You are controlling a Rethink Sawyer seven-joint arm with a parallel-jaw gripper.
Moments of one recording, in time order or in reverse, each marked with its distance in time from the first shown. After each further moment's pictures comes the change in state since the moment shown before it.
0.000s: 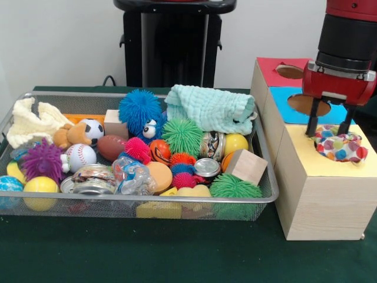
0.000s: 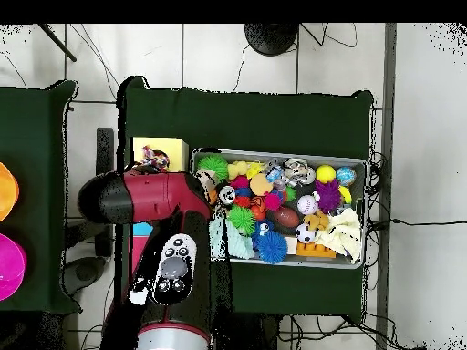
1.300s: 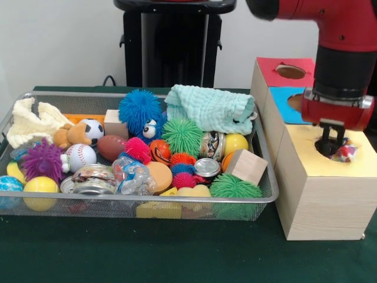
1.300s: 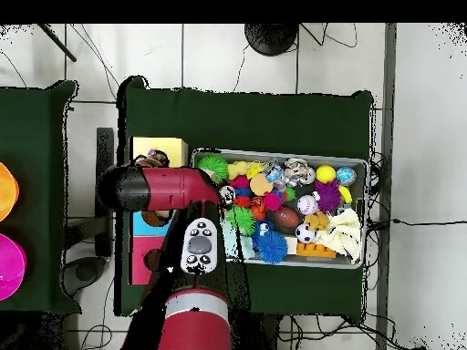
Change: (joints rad) arm -0.079 0.076 0.091 -0.008 0.083 -0.067 0.000
